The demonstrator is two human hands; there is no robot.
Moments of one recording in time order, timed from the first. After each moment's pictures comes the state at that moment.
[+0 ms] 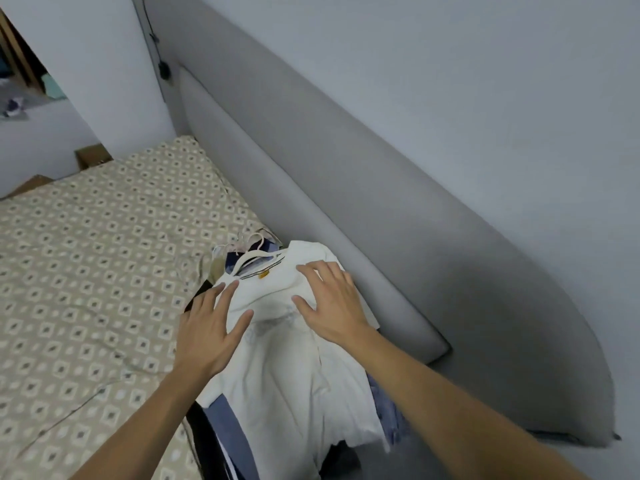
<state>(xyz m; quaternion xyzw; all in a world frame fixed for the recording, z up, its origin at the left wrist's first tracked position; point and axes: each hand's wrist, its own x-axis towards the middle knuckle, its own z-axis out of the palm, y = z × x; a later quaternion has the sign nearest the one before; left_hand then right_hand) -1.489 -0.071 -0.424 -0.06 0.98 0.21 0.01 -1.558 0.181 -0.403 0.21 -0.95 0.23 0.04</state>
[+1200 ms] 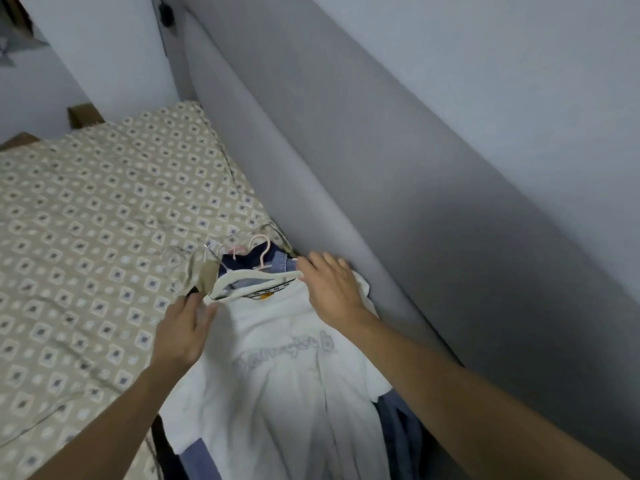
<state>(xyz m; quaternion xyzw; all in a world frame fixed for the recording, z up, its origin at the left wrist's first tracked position) -1.589 -0.142 -0.574 -0.18 0.93 0.31 0.04 -1.712 0.142 -0.526 0.29 -0.94 0.11 0.10</state>
